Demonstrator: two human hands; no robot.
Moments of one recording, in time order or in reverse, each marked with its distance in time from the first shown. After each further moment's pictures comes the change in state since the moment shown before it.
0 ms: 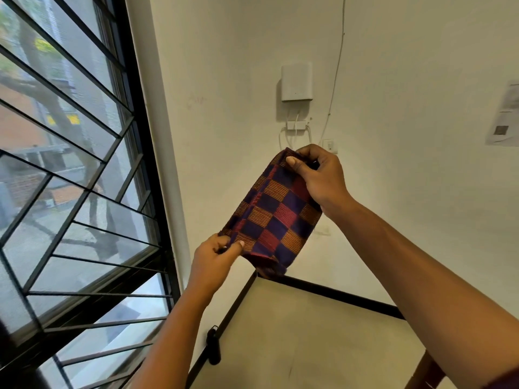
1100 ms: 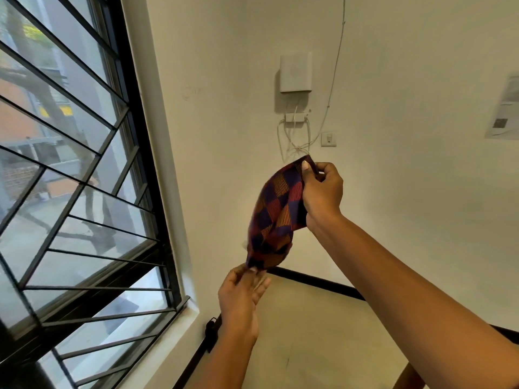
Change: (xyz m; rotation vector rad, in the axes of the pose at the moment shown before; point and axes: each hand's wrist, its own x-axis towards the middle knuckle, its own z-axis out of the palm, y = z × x) left_hand -0.064 -0.008 0.062 -0.816 0.223 -0.465; right_hand -0.025 0.024 0.025 0.217 0.362 0.316
